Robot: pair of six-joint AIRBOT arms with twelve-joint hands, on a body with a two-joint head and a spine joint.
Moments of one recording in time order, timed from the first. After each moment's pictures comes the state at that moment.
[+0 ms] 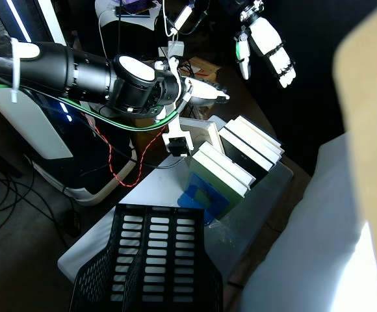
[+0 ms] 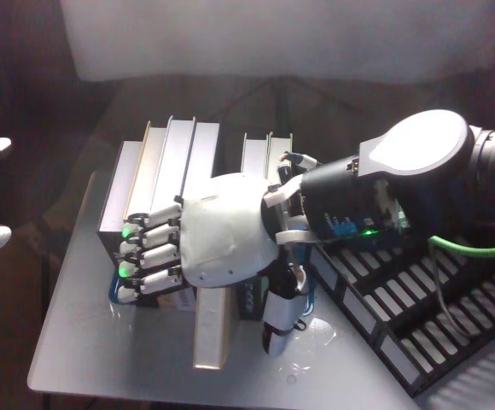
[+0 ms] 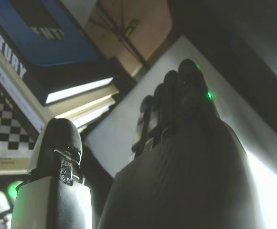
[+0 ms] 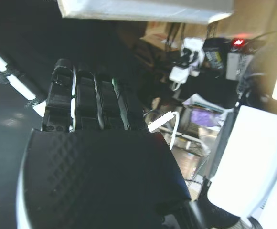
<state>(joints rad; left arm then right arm) 0.93 -0.98 1.31 -0.48 -0.85 0.76 -0.32 -1.55 1.38 -1.75 0.37 0.12</state>
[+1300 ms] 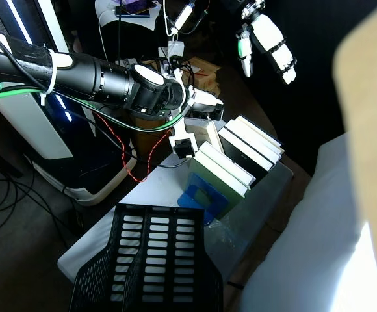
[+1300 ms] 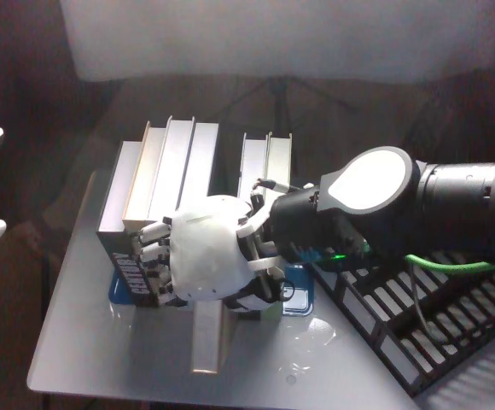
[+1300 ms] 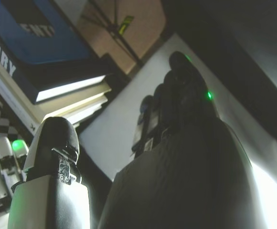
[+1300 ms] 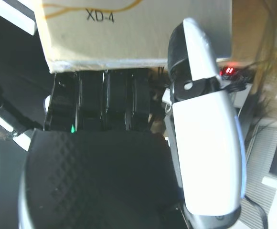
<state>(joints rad) 0.94 -0.97 1.32 -0.48 -0.88 0.73 -0.37 -1.66 1.47 -1.84 0.27 0.11</state>
